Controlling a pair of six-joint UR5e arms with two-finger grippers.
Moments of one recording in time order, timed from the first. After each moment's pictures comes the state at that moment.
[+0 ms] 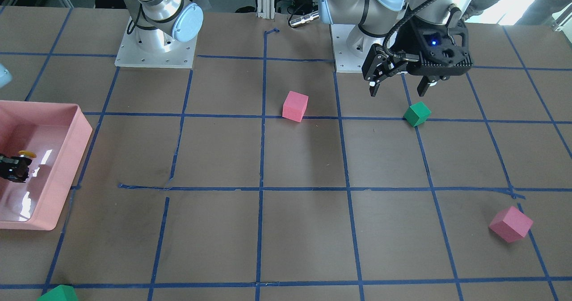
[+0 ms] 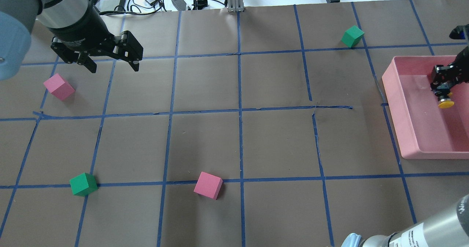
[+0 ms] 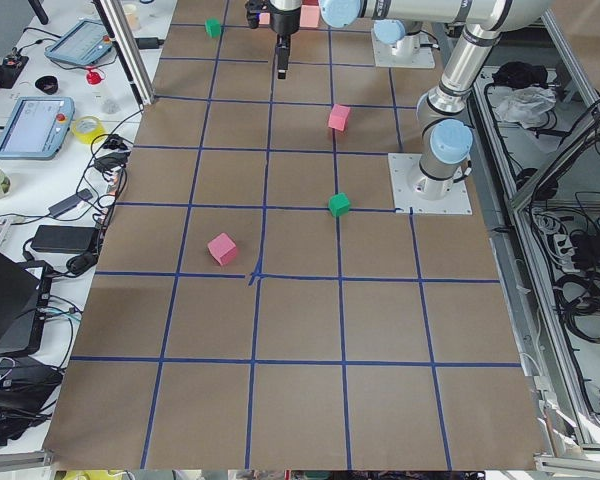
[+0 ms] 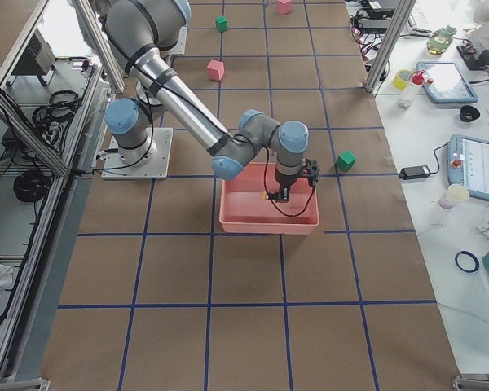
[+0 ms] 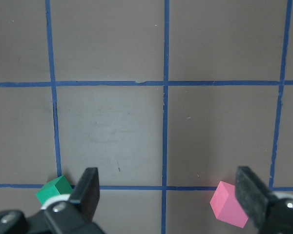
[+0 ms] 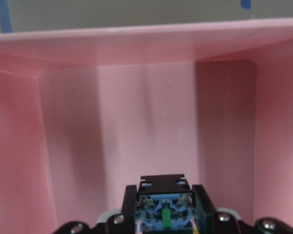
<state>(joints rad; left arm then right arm) -1.56 -1.53 -1.58 -1.53 1.60 -0.01 0.96 -1.21 1.68 -2.07 -1.57 -0.54</state>
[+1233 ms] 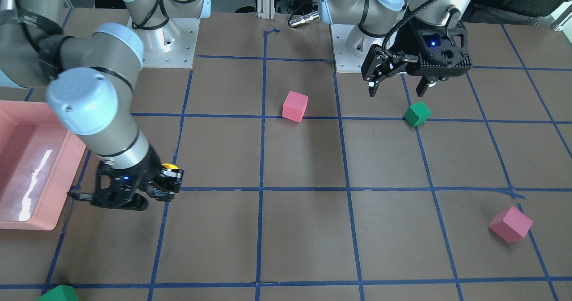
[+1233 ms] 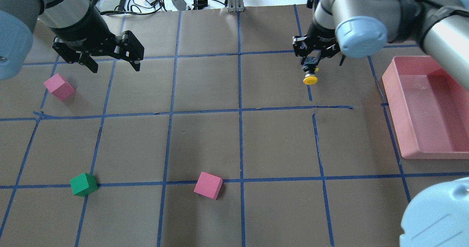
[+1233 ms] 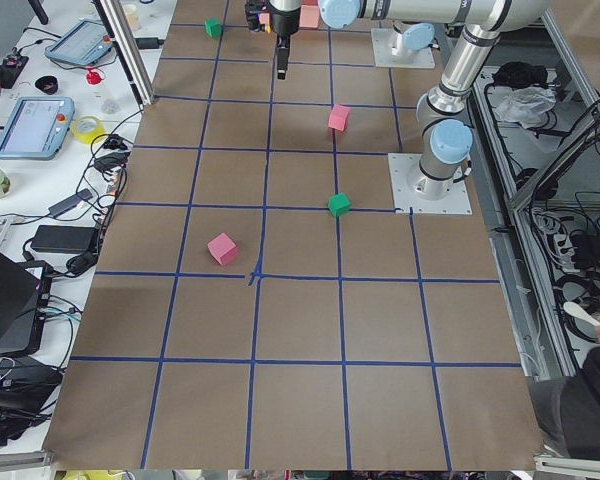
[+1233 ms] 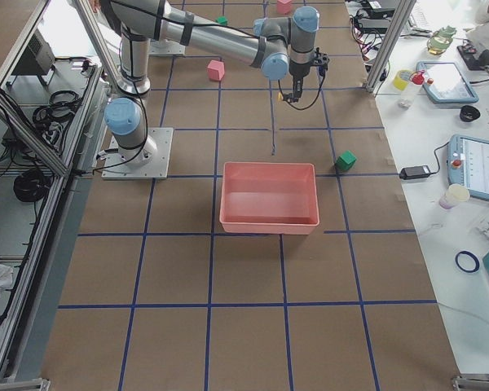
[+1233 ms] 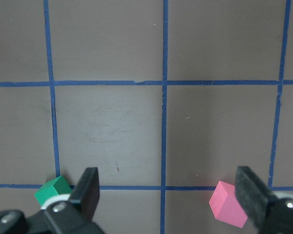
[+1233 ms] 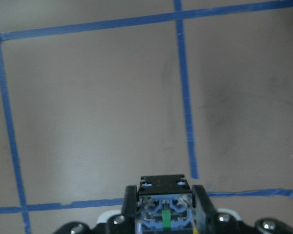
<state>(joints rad) -1.56 -1.53 -1.58 -1.52 1.60 -0.01 1.66 -1.19 1.58 -2.02 -1.52 0.20</state>
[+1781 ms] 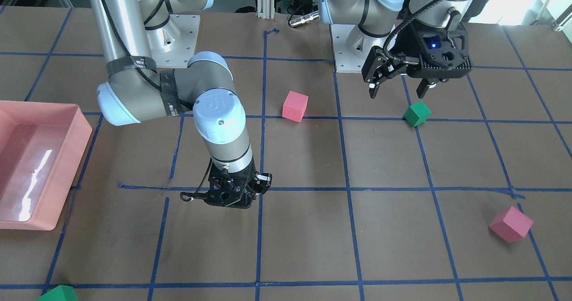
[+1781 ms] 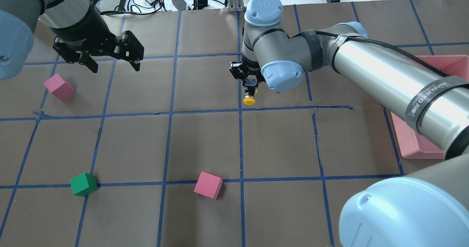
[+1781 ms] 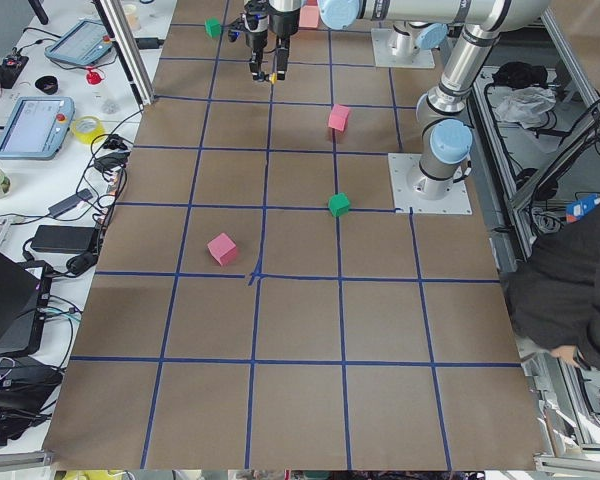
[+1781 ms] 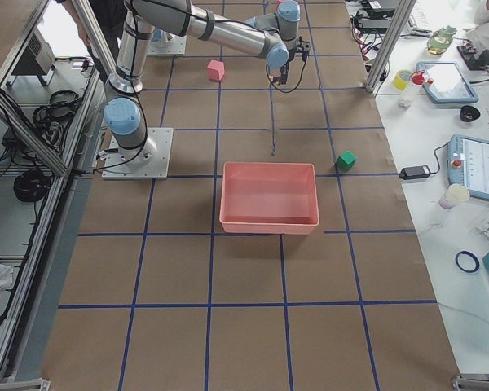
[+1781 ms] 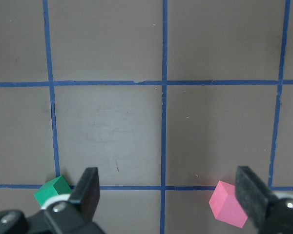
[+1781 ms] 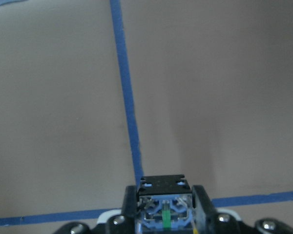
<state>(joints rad) -1.56 -1.54 -1.59 -1.52 1.60 -0.01 1.89 -1.06 1.56 -2.17 -1.51 0.44</state>
